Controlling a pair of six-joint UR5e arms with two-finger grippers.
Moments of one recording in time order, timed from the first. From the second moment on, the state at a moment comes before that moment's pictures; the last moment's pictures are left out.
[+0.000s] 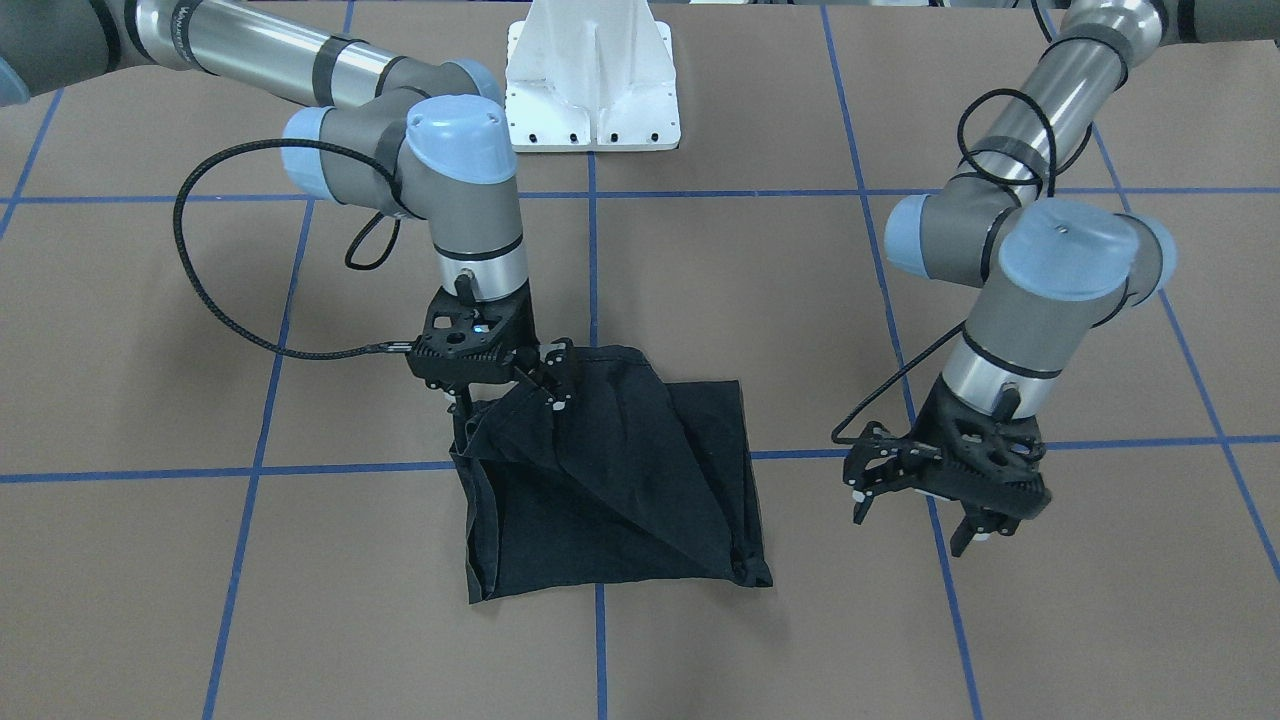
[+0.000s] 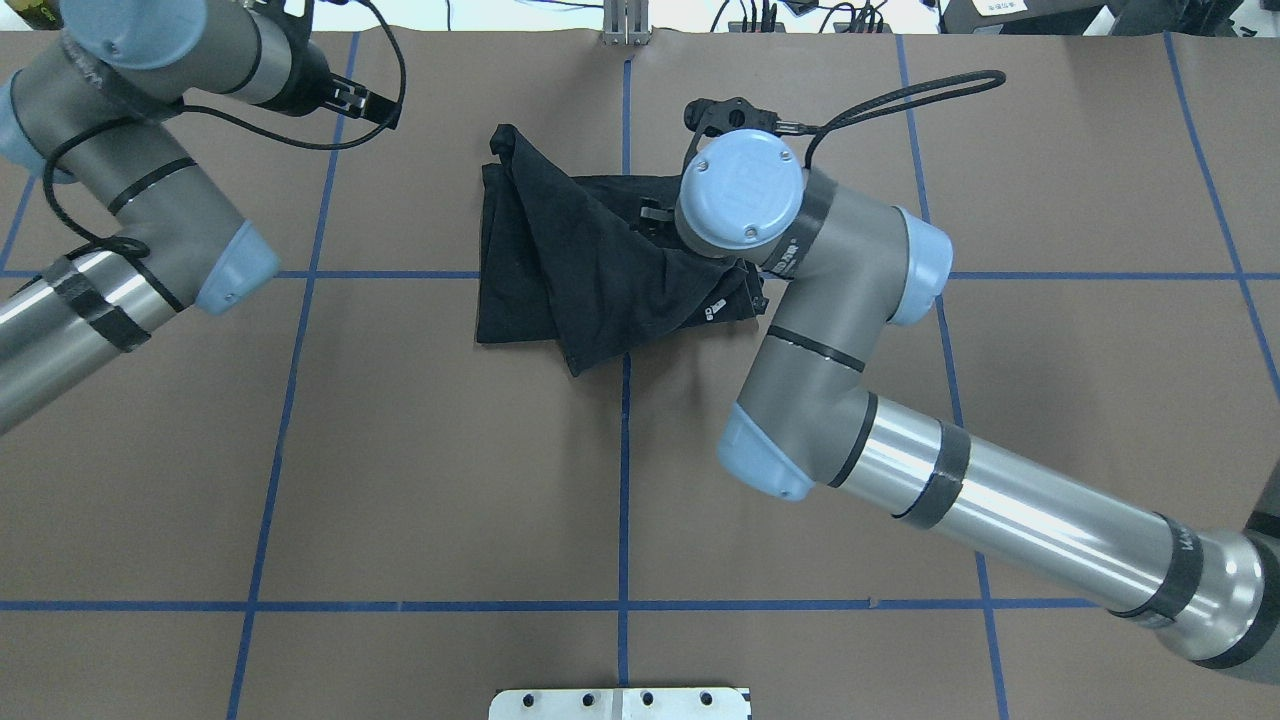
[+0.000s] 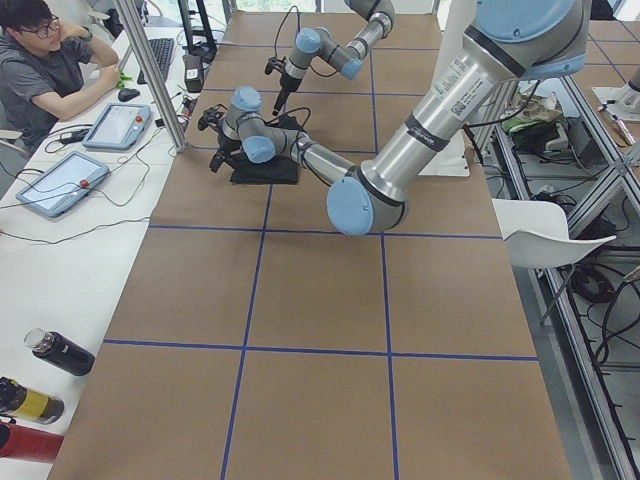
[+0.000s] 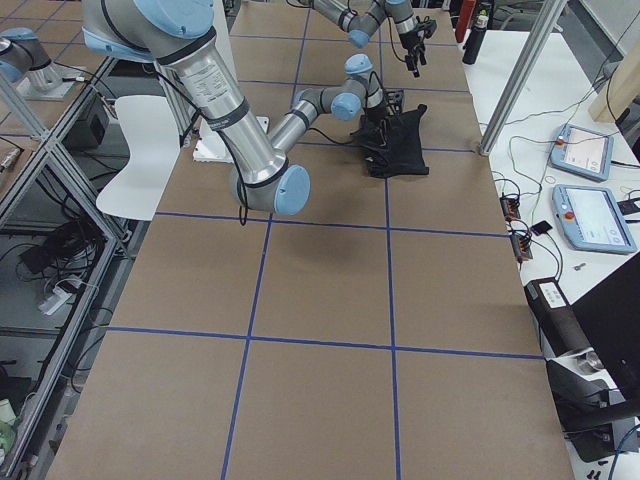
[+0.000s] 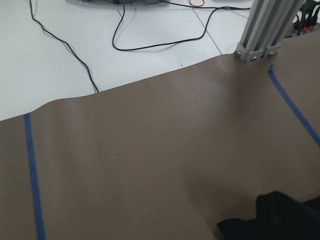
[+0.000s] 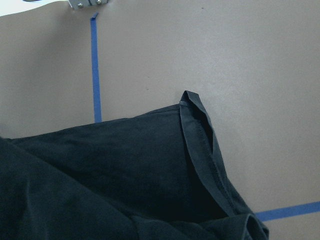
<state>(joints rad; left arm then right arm) -0.96 -2.16 -1.38 -2.22 -1.89 -0.59 0.58 -0.78 1.53 -1.47 1.56 1.34</state>
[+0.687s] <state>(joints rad) -0.97 -2.11 -1.40 -2.24 -1.89 -0.58 0.38 -0.71 1.46 -1.62 1.37 1.47</state>
